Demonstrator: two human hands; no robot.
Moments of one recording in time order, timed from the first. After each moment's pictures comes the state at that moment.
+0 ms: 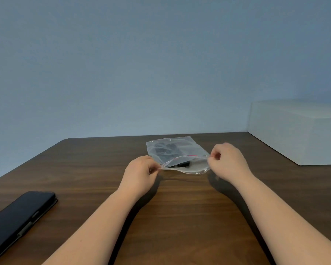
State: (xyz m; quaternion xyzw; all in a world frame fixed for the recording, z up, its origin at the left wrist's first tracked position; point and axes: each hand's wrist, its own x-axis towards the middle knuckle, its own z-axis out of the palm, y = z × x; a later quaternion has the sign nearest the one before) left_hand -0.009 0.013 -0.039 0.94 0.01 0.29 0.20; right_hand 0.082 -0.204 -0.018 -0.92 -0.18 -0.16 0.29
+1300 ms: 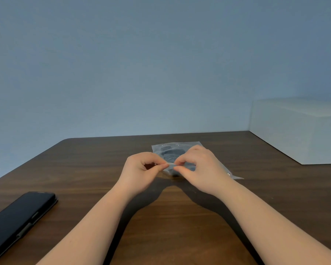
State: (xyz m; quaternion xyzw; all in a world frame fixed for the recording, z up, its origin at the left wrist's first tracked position) left_hand -0.025 0.009 -0.026 0.86 -0.07 0.32 0.38; right_hand 0.035 -0.166 -0.013 -0.85 -0.40 -0.16 0.29
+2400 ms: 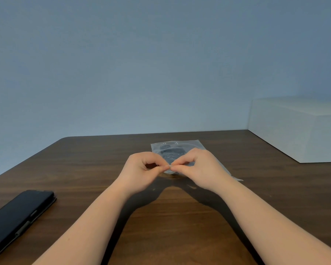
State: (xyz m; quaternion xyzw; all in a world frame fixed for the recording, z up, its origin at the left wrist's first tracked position) left_hand -0.026 0.011 -0.025 0.89 -0.11 0.27 0.36; right_hand 0.031 -0.167 -0.009 -0.84 -0.37 -0.04 0.39
